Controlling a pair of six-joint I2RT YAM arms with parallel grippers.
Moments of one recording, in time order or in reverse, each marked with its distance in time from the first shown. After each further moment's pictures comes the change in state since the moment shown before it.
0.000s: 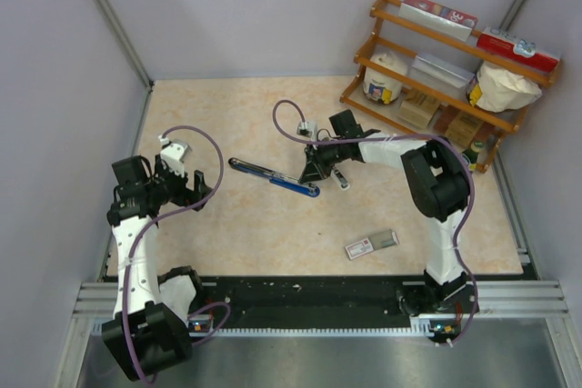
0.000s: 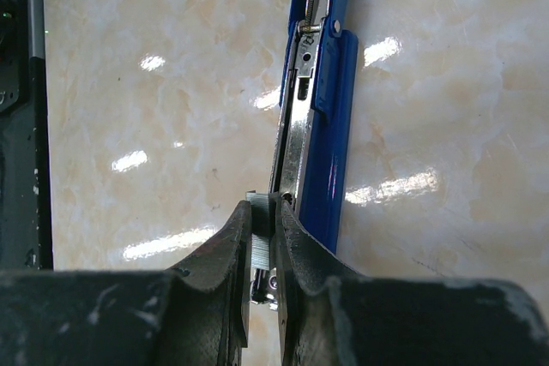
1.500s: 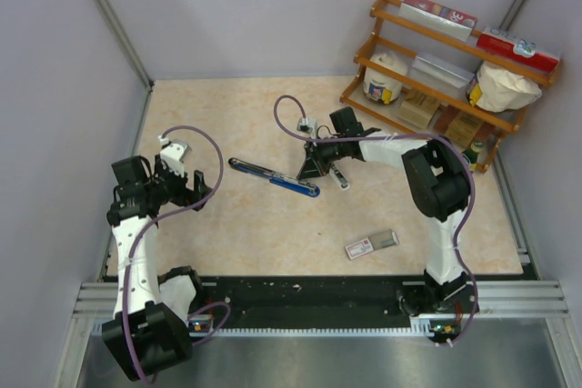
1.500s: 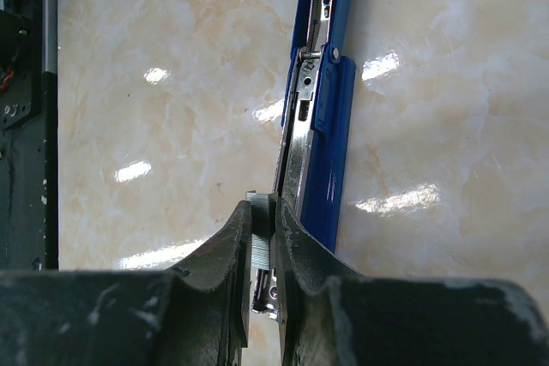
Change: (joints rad) left arm 0.002 0.000 0.000 0.000 0.000 0.000; right arm -0.005 0.000 0.012 0.037 -0.024 0.031
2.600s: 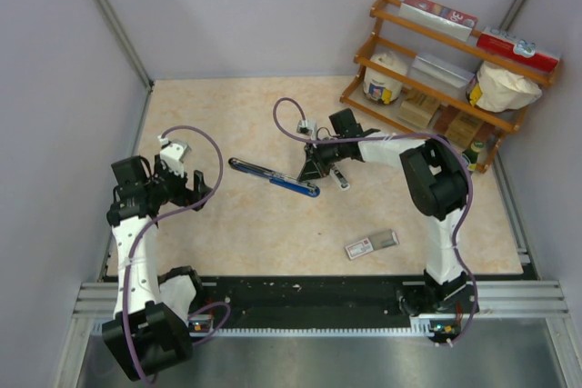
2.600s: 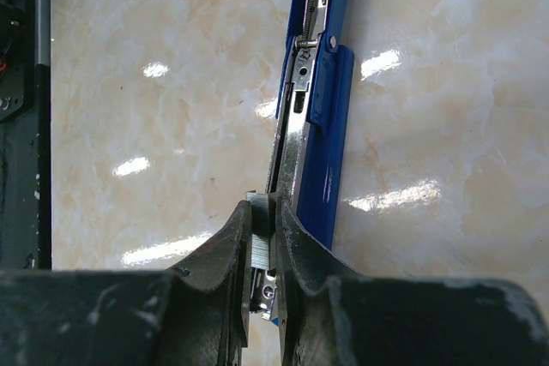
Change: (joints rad) left arm 0.003 0.000 0.000 0.000 0.000 0.000; right arm 0.000 0.016 0.000 -0.007 0.000 -0.020
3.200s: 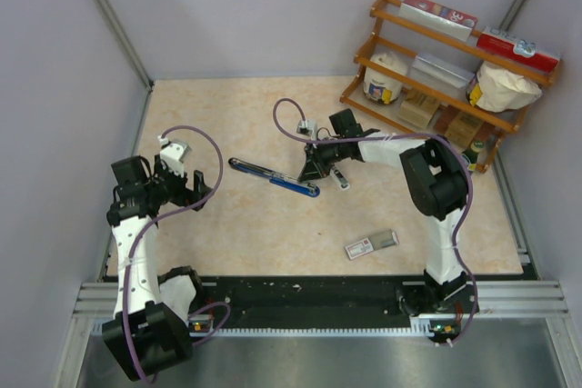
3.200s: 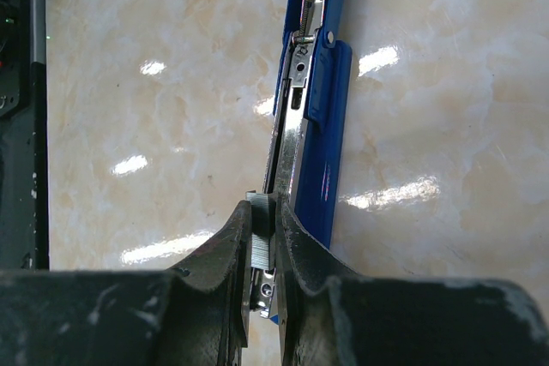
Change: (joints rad) left arm 0.000 0.000 0.000 0.000 0.000 0.000; right arm 0.000 0.000 0.000 -0.008 0.009 -0.003
